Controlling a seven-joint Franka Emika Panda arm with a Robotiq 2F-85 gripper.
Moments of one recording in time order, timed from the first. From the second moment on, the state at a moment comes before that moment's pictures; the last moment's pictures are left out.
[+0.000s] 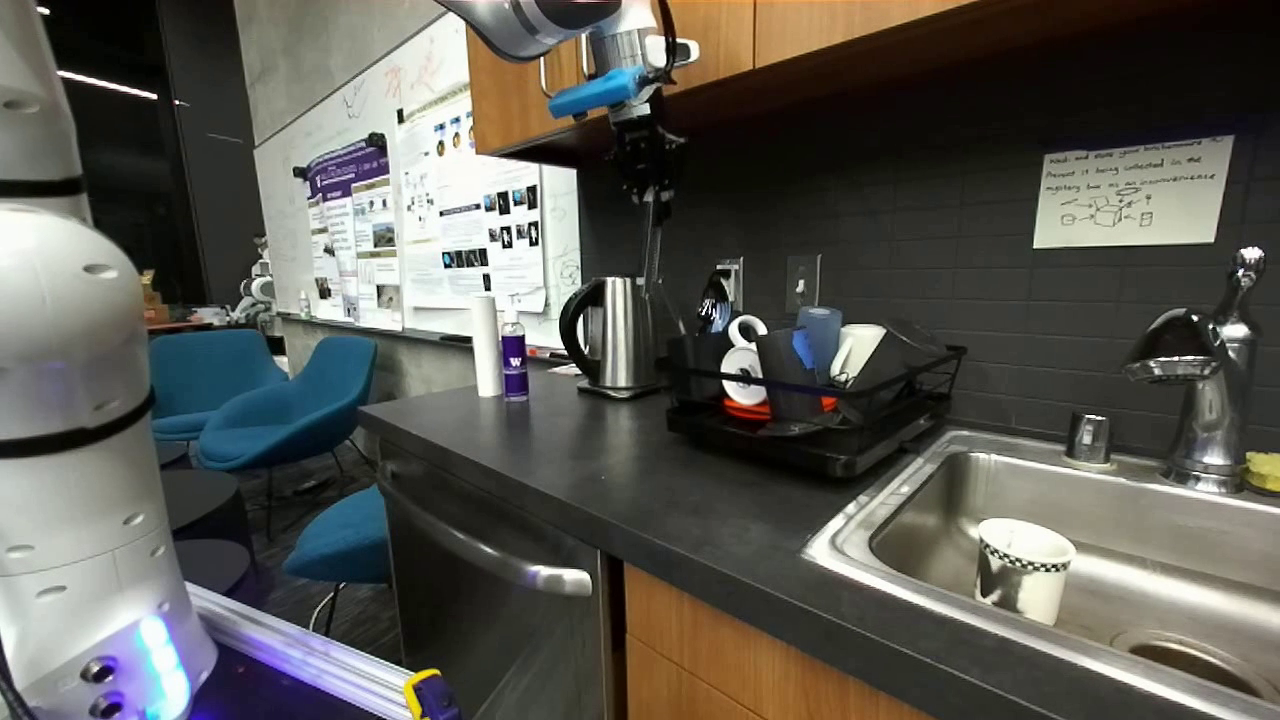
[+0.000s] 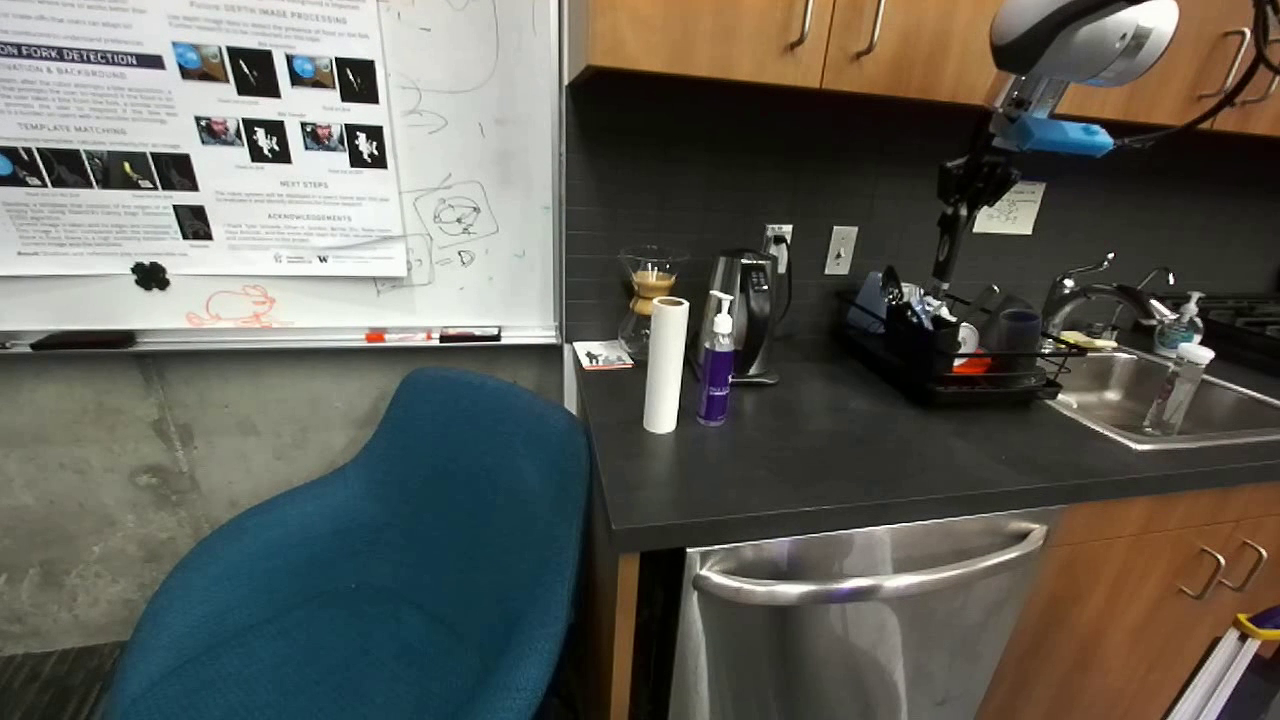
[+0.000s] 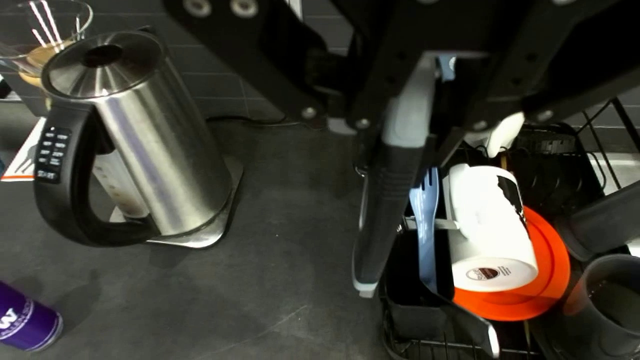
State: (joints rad) arm -0.26 -0.09 -0.25 -1.88 0.05 2.11 -0.21
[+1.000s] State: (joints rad) arm -0.16 -0.26 -0.17 -2.21 0.04 2.19 -0.13
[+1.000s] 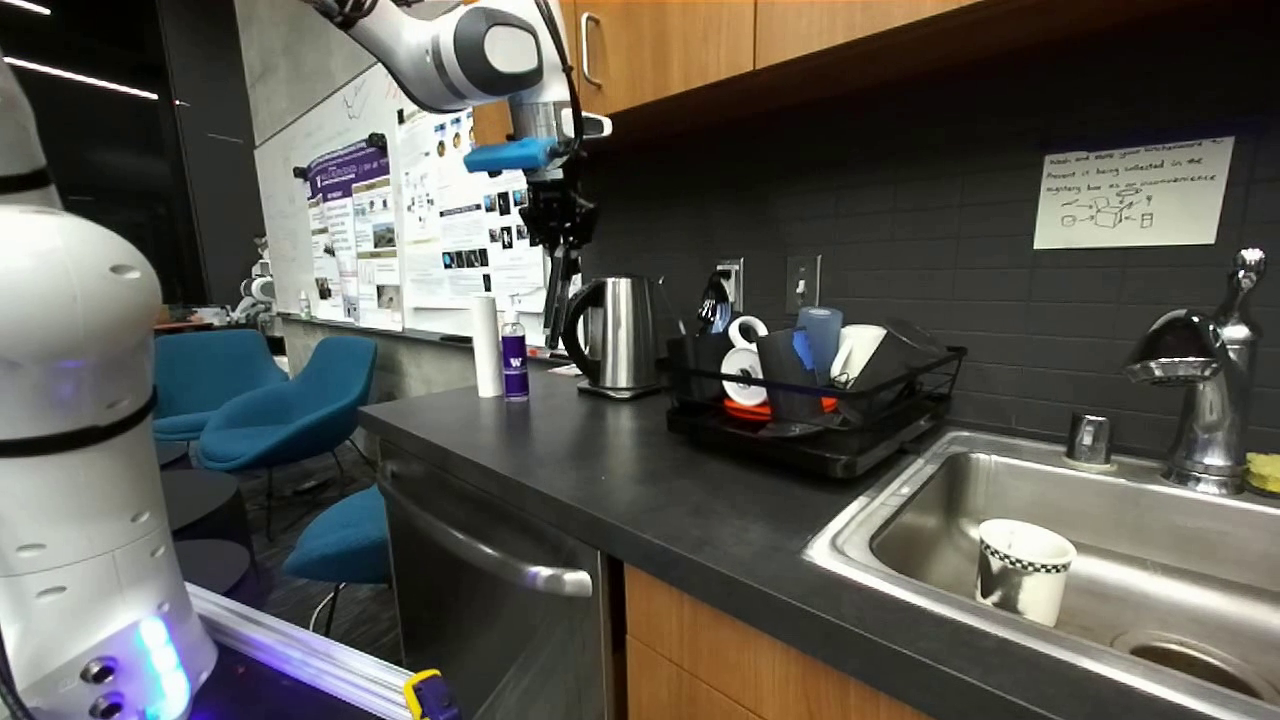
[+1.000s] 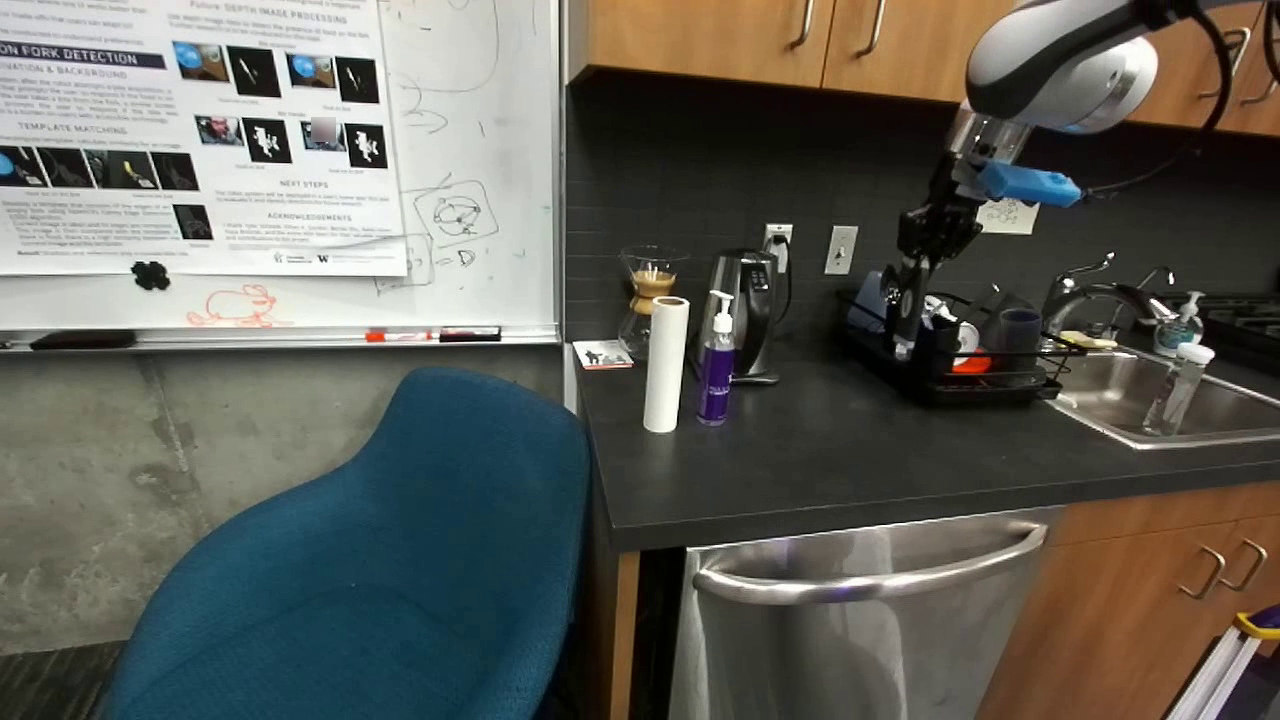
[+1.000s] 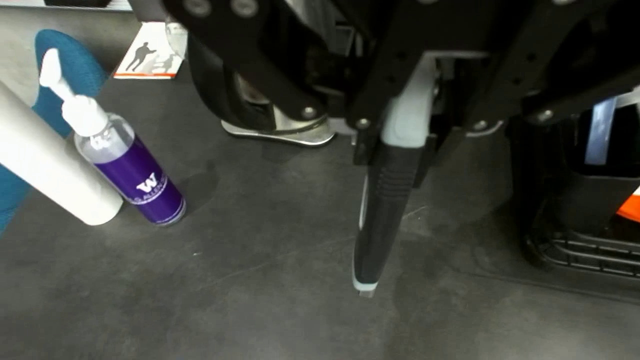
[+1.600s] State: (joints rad) arm -0.12 -0.30 -0.04 -2.50 -0.12 2.43 0.00
